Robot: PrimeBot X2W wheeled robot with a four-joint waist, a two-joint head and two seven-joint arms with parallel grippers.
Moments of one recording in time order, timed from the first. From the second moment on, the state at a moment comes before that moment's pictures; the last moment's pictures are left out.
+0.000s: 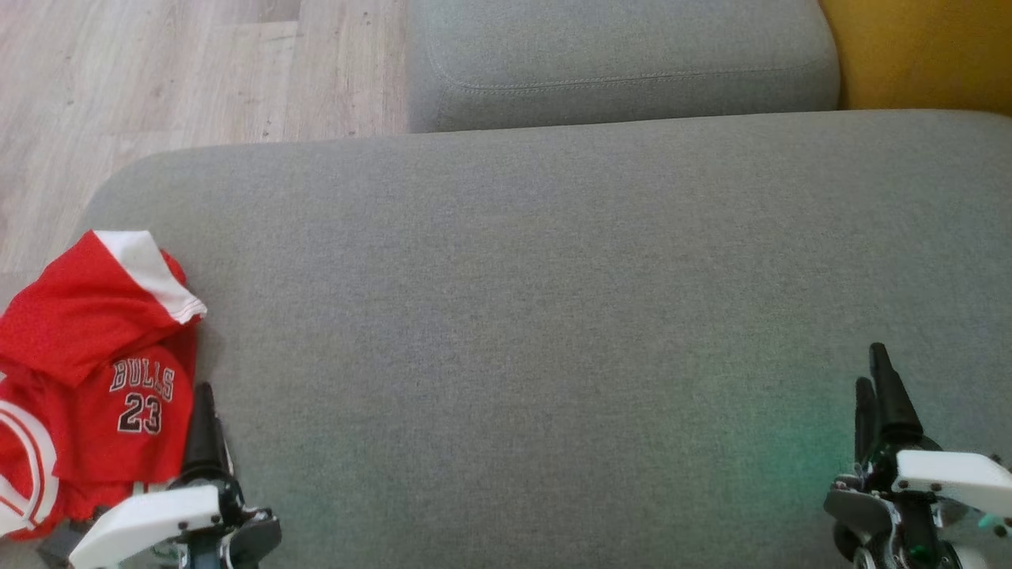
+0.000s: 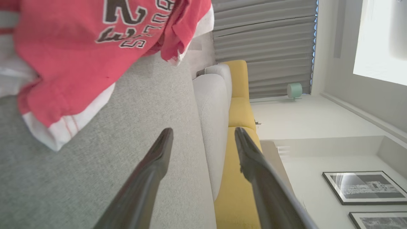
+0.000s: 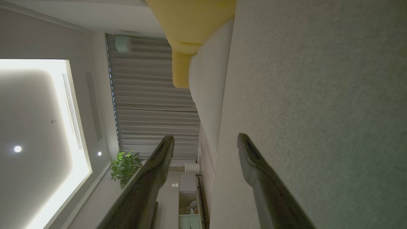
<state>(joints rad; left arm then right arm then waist) -0.01 0.05 0.02 0.26 -1.53 -0.12 0.05 -0.01 -0.04 -0.08 0.29 1.53 0.13 0.05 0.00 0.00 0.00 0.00</state>
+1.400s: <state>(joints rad) -0.01 0.12 -0.10 0.18 -0.93 -0.12 -0.07 0.02 -0.05 0.03 0.16 0.93 0.13 0.00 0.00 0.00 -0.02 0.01</state>
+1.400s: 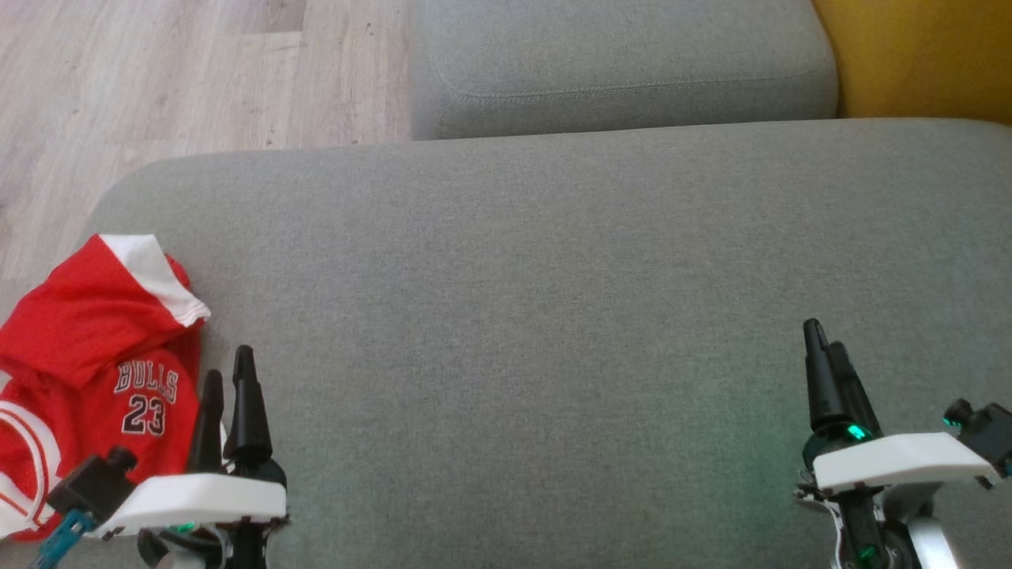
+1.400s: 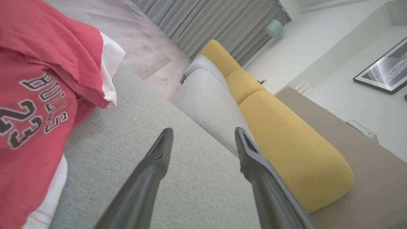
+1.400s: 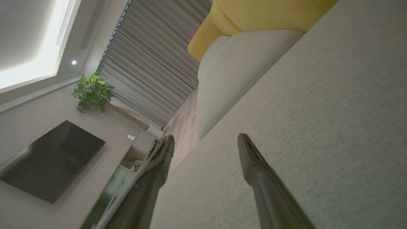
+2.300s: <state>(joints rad) -0.01 0.13 -0.11 0.23 -0.60 -0.12 -0.14 0.04 -0.05 0.06 0.09 0.57 0.13 0.01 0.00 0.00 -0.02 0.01</state>
